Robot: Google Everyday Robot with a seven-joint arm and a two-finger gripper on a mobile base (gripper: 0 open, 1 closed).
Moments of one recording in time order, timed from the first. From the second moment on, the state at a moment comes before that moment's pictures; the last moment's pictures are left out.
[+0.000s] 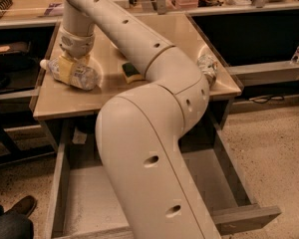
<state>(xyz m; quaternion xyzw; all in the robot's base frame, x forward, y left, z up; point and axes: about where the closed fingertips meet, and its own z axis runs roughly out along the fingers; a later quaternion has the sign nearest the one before) 0.690 0.227 0.825 -0.53 0.83 0.17 0.07</state>
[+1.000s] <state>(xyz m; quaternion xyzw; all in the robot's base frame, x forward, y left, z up) 0.690 0.227 0.825 -0.53 0.83 0.17 0.07</state>
